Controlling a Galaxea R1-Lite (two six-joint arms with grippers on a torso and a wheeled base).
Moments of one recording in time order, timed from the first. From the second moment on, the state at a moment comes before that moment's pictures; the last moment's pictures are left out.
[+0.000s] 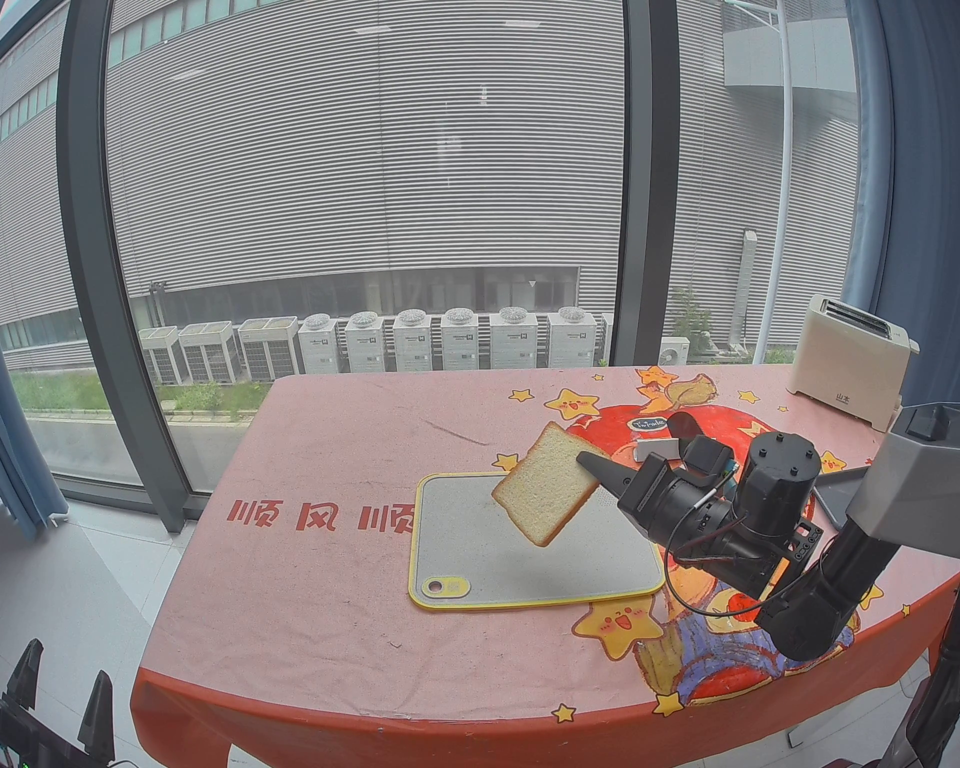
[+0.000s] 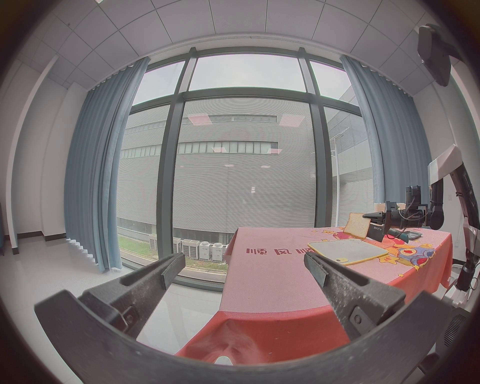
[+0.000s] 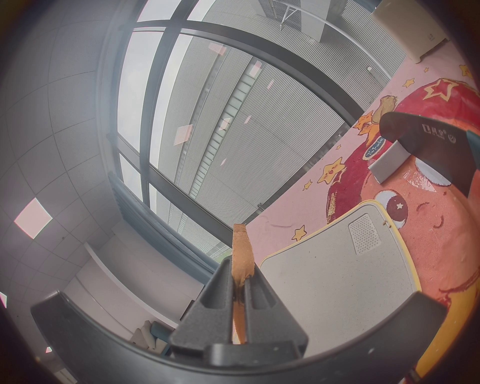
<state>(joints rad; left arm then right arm) -0.01 0.02 -0.02 -0.02 0.05 -0.04 0.56 2.09 -0.56 -1.48 0.13 0.95</state>
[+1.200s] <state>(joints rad) -0.01 0.02 -0.02 -0.02 0.05 -0.04 0.60 2.18 -0.58 -1.48 0.13 0.94</state>
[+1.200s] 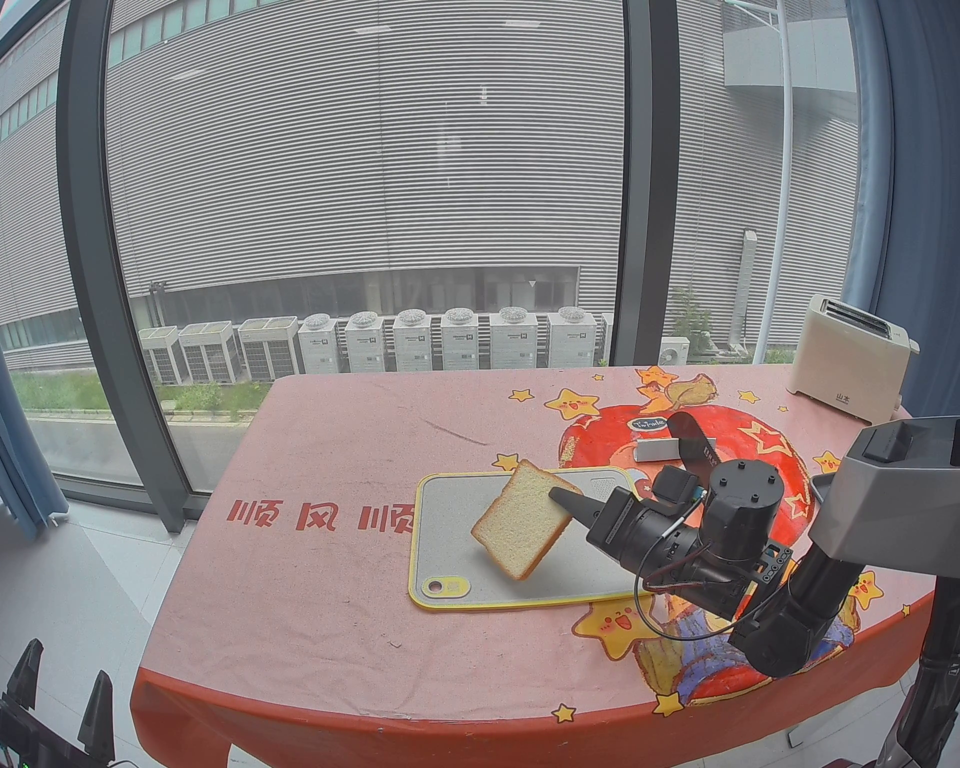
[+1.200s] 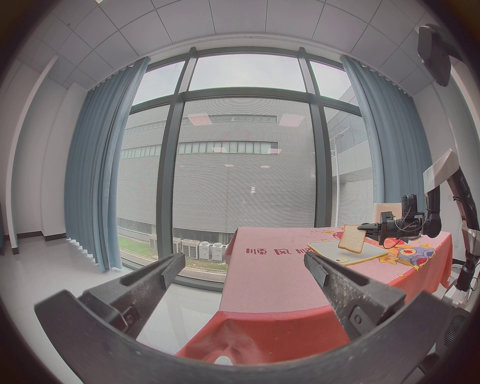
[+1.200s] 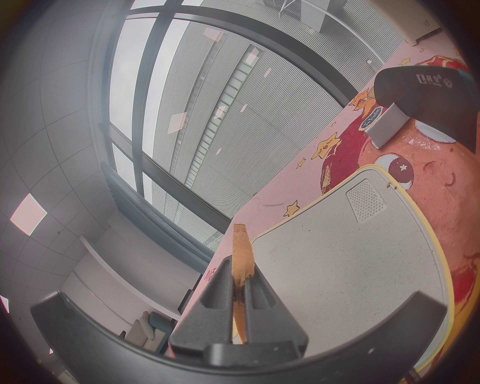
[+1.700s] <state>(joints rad) -0.01 0.02 -0.02 -0.02 0.05 -0.04 0.60 2.18 -0.58 -1.46 0.11 0.92</state>
